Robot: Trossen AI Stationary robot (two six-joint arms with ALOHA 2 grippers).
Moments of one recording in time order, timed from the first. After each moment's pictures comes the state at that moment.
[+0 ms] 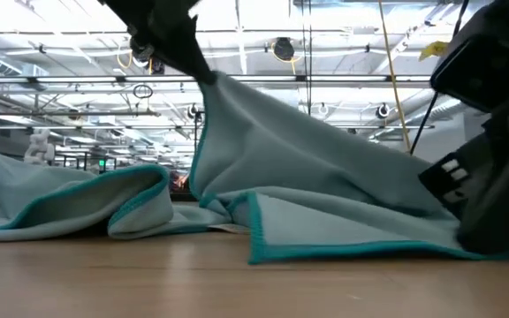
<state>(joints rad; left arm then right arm) -0.36 1.58 1.12 -0.50 -0.79 -0.48 0.70 1.91 0.61 0.69 0.30 0.65</state>
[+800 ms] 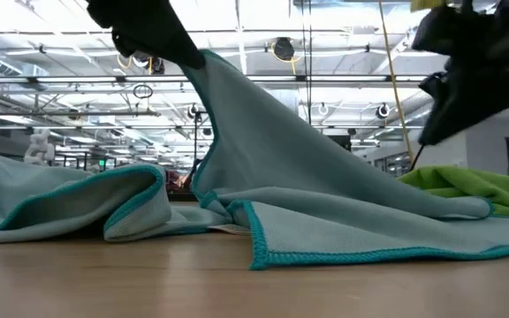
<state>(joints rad) -0.50 1.58 1.07 -0.35 -0.60 -0.53 0.49 1.19 0.61 -0.52 0.46 0.49</state>
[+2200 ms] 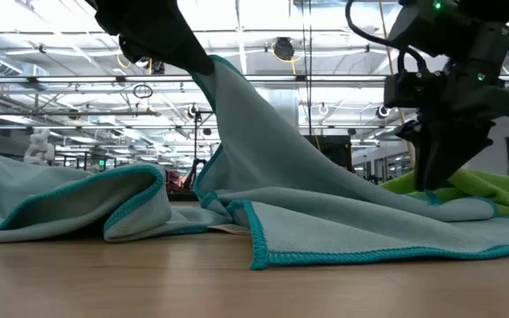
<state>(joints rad) -0.51 1.62 1.07 -0.29 -0.60 -0.50 0.14 1.26 0.55 -0.44 0.07 0.19</state>
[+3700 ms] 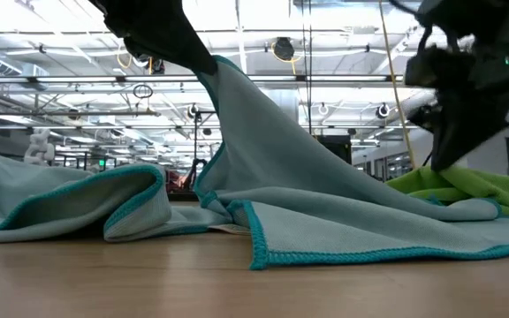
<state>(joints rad) -0.50 1.62 1.07 -0.28 -0.68 -0.45 0.19 1.07 0.49 -0.47 0.08 0.16</state>
